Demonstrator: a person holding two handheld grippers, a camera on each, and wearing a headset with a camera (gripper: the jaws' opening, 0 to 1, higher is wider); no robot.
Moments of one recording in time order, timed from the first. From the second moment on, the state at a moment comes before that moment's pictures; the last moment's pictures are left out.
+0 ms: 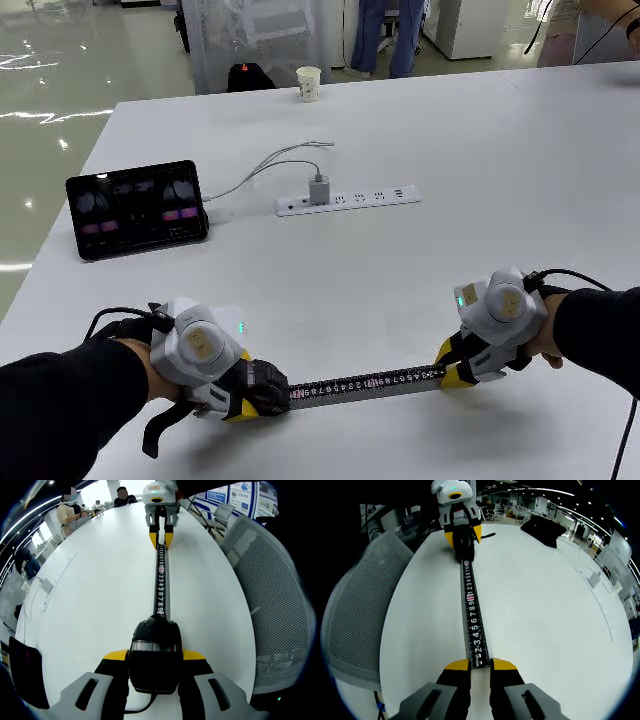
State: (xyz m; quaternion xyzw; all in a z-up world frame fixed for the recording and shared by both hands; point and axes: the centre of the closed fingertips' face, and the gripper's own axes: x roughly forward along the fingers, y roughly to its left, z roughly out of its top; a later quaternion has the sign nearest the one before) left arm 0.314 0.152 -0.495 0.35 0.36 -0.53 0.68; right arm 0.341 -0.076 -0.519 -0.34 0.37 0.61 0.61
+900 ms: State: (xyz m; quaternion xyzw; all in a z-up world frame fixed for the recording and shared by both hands) left arm 0.313 0.153 -0.495 0.36 0.36 -0.53 0.68; right arm 0.342 -0.095 -0.521 -0.34 0.37 0.60 0.61
